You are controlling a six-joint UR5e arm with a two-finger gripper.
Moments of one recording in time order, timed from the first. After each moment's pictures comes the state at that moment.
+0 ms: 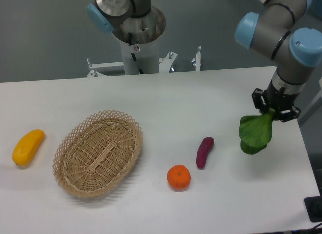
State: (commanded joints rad) arm 2.83 -2.00 -1.46 -1.19 1.53 1.47
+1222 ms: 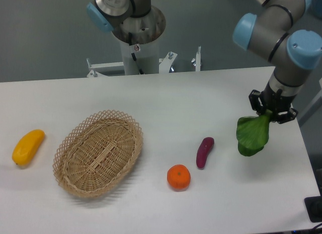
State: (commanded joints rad) arm 2.75 -2.00 -1.47 -1.20 1.53 1.41
